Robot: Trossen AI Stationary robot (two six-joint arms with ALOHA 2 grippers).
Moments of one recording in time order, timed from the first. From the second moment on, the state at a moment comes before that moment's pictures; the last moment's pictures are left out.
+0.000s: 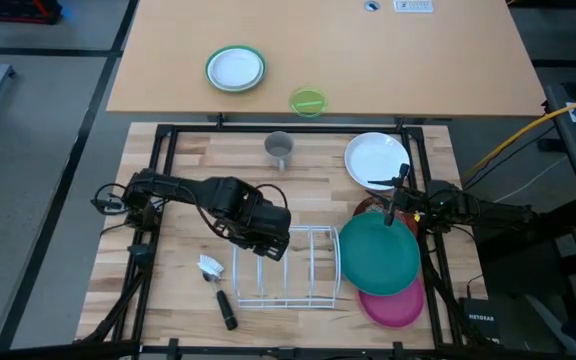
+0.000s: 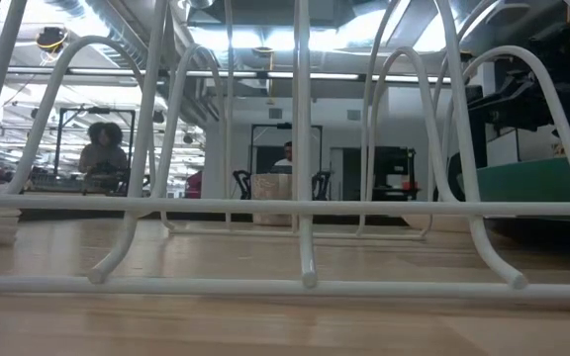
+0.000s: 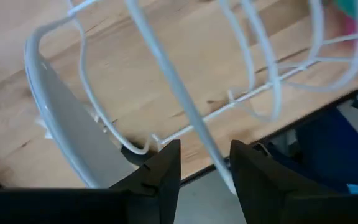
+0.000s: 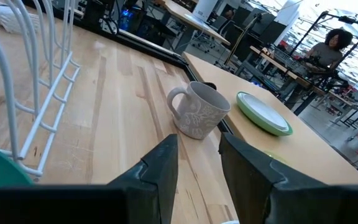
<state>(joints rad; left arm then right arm) -0.24 1.96 2.20 -1.57 0.10 -1.38 -0.10 0.00 0.09 -0.21 0.23 -0.48</state>
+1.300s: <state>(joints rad) -0.07 1.96 2.12 -1.57 -0.29 -1.30 -0.10 0.00 0.08 -0.21 0.23 -0.48</state>
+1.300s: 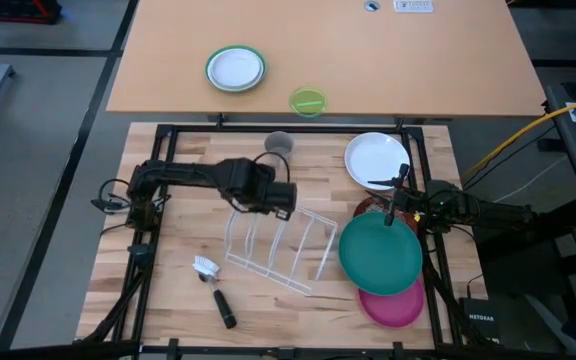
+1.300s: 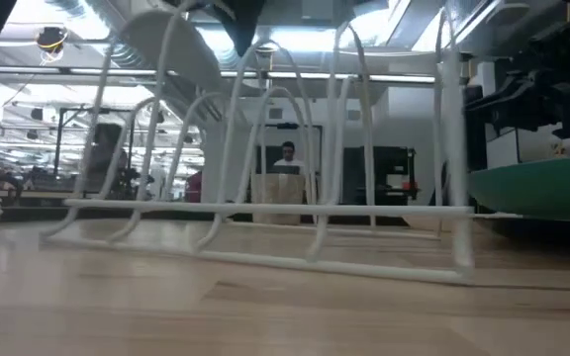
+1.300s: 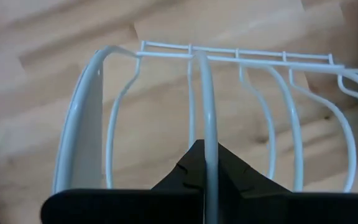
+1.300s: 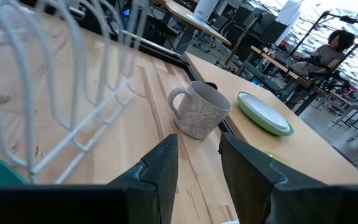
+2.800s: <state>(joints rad) 0.23 1.94 2.12 -1.56 -0.12 -0.90 -0.10 0.00 0.08 -0.21 0.16 -0.48</state>
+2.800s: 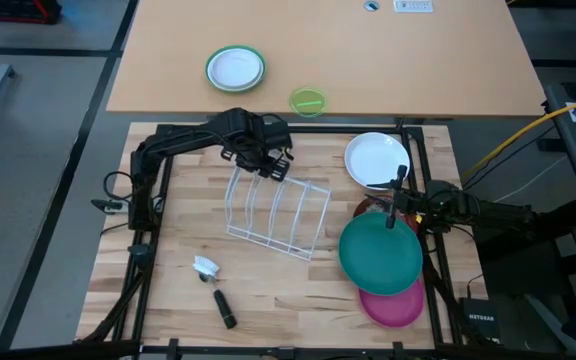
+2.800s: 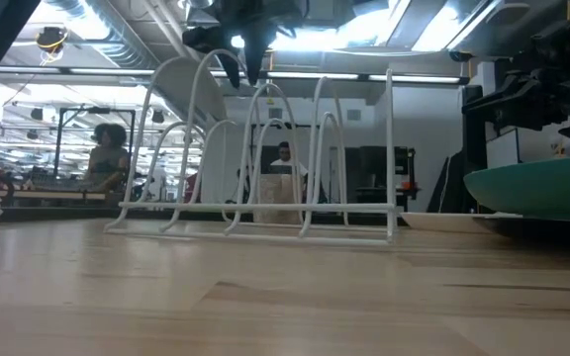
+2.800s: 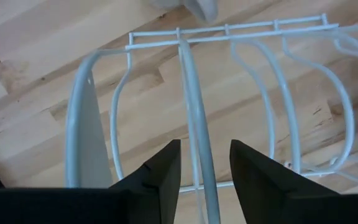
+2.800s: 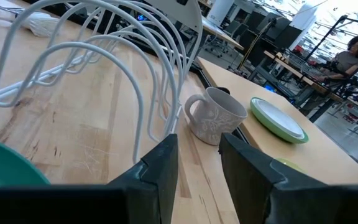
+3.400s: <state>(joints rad) 0.08 1.86 2.11 -1.08 -0.12 -0.93 -0.10 0.00 0.08 -0.22 0.16 -0.48</state>
